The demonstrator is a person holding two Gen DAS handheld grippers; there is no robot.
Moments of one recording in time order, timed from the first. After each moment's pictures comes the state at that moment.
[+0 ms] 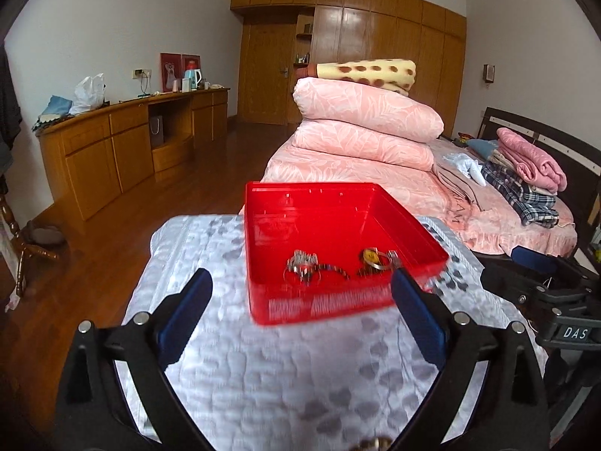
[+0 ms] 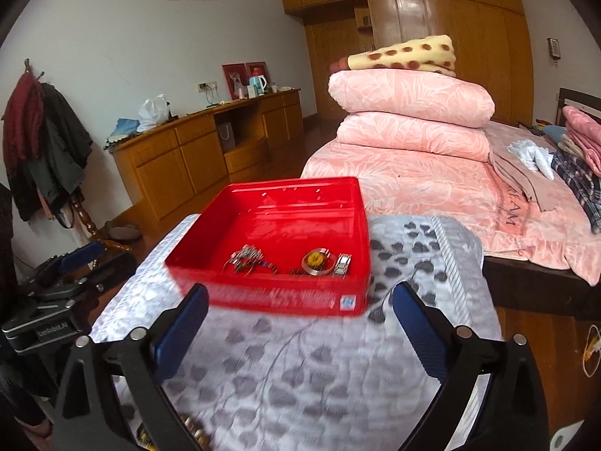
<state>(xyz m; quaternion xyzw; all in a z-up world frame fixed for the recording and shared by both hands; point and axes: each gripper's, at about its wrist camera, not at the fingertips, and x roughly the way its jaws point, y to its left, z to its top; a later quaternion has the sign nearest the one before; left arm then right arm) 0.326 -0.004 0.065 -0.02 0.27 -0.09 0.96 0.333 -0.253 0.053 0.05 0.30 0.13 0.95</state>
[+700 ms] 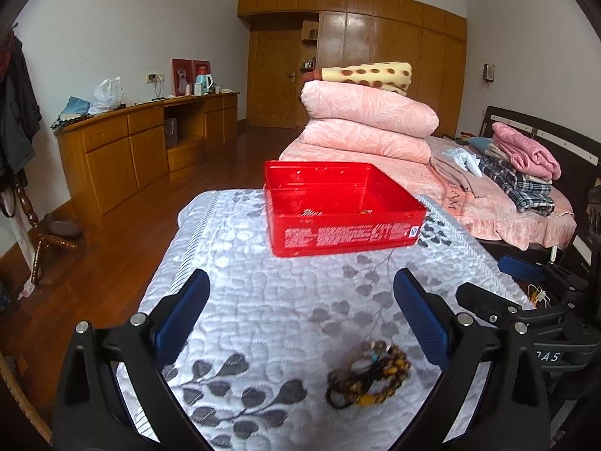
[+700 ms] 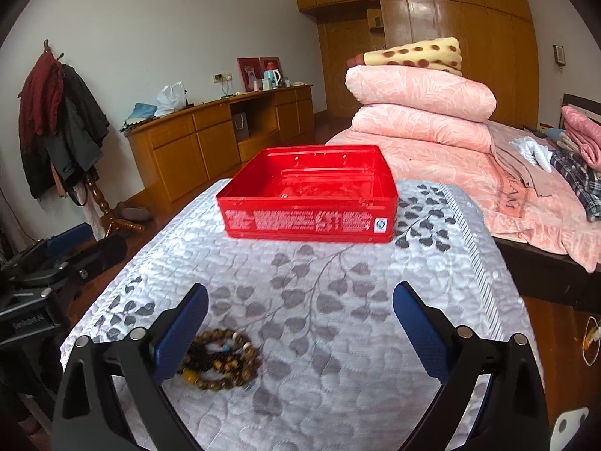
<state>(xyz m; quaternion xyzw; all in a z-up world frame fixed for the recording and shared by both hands) 0.223 0.014 0.051 -0.01 0.26 -0.06 0.96 0.242 -0.220 0.022 0.03 0.30 0.14 0.94</state>
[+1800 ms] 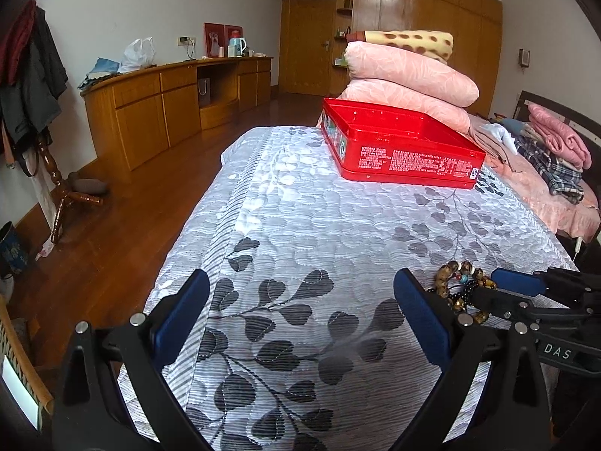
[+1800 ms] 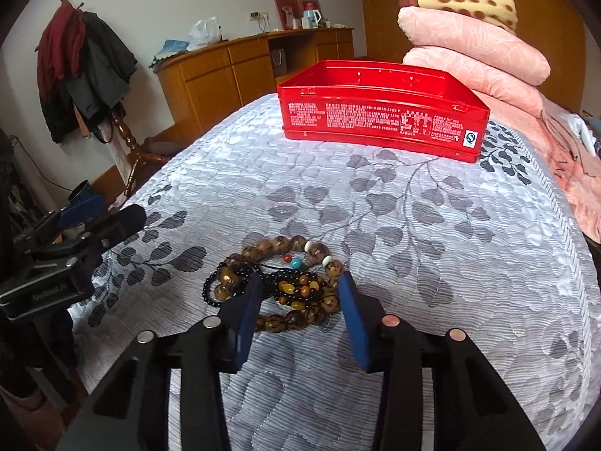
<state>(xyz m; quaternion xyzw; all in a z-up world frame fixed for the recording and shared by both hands) 0.210 0.072 -0.017 -0.02 0.32 -0.01 0.95 0.239 -0.159 -0.040 -0.01 0.39 0.21 0.90</state>
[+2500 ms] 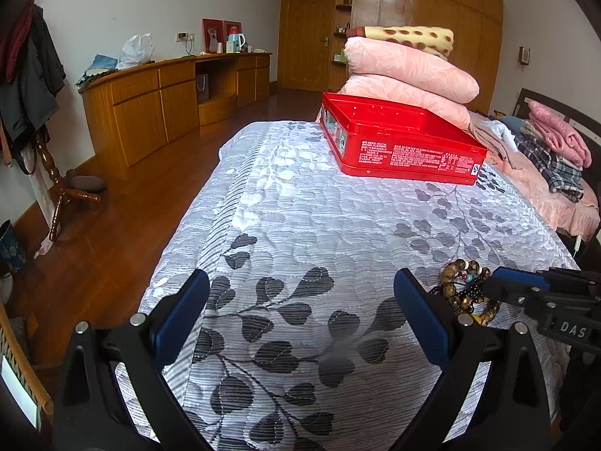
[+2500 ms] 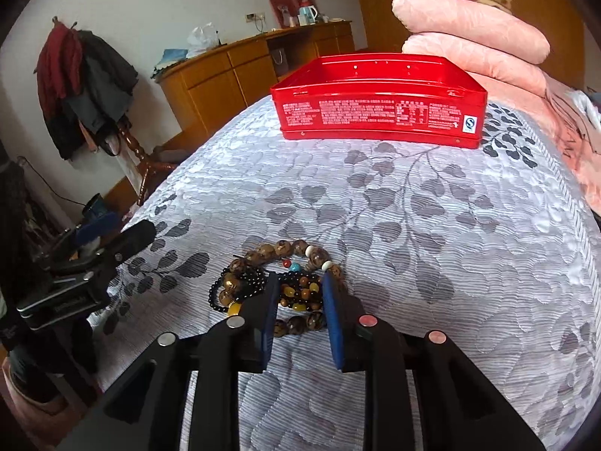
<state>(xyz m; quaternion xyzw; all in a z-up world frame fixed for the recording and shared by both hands) 0.215 0.070 -0.022 -0.02 0.33 -0.01 0.94 0.247 -0.180 -0.038 0.05 0.41 0.22 0.88</state>
